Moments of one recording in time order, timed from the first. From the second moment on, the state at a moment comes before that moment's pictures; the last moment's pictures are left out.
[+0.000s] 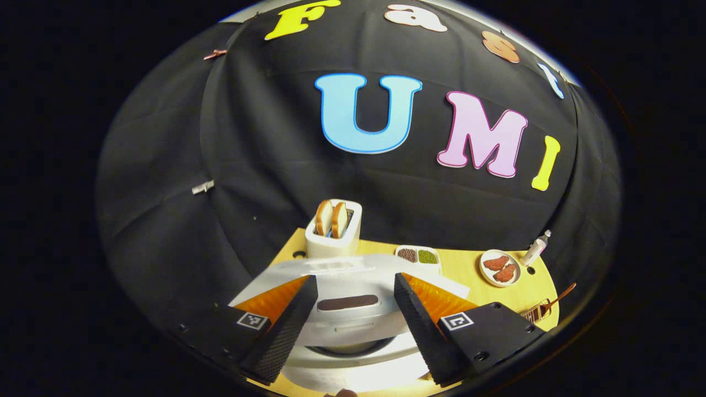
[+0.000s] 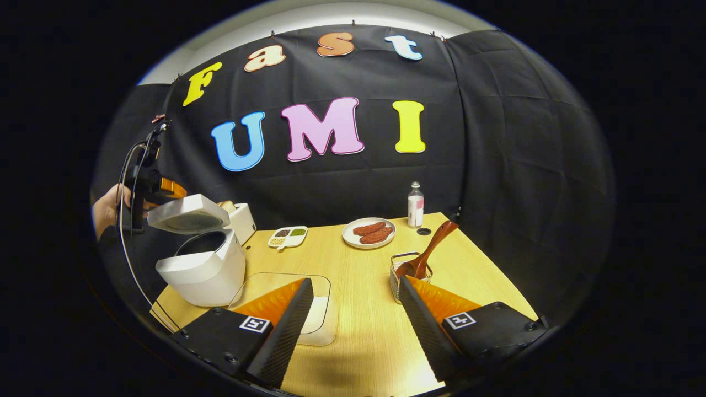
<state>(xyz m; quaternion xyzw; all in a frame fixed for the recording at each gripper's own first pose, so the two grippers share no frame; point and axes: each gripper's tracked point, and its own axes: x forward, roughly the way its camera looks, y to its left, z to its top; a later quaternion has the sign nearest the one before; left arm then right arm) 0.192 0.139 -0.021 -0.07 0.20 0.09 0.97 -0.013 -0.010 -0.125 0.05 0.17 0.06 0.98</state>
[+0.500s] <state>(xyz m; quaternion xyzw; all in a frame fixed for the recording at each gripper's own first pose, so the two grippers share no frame) 0.158 0.116 -0.113 -0.03 0.22 0.10 0.97 -0.020 -0.007 -0.140 0.05 0.20 0.08 0.98</state>
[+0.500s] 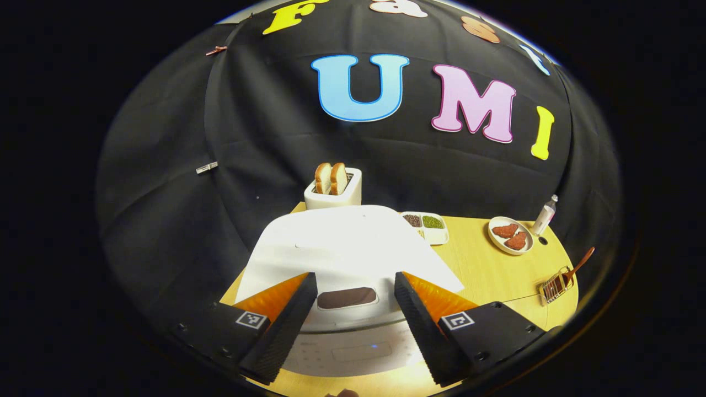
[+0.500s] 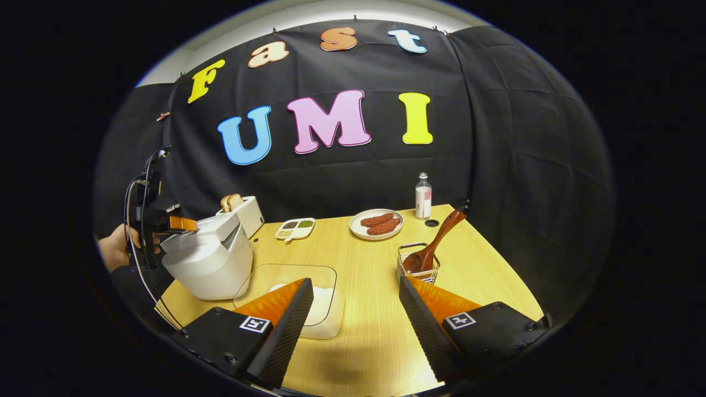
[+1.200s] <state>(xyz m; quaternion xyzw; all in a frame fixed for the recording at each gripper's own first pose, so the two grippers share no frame) 0.143 0.091 -0.100 -0.06 0.17 0.07 0.98 0.001 0.013 -0.134 0.04 0.20 0.11 0.97</state>
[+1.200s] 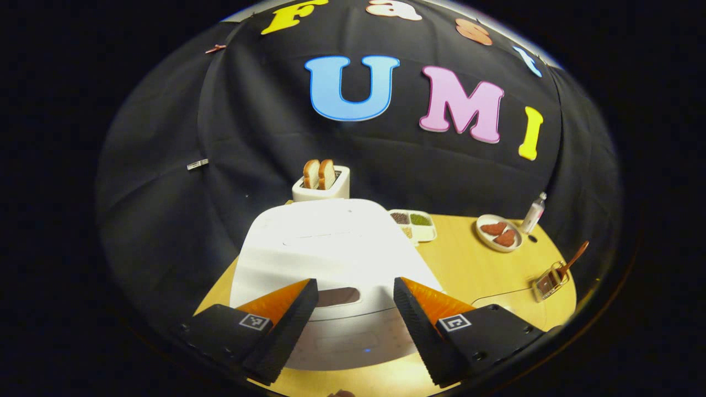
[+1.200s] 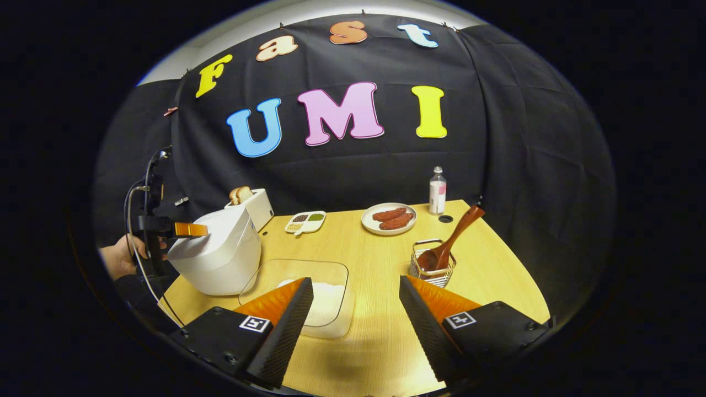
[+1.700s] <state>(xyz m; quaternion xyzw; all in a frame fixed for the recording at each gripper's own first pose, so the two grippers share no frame) 0.056 -0.012 0.056 -0.02 0.00 0.02 1.00 0.050 0.003 -0.017 0.03 0.07 0.11 0.99</state>
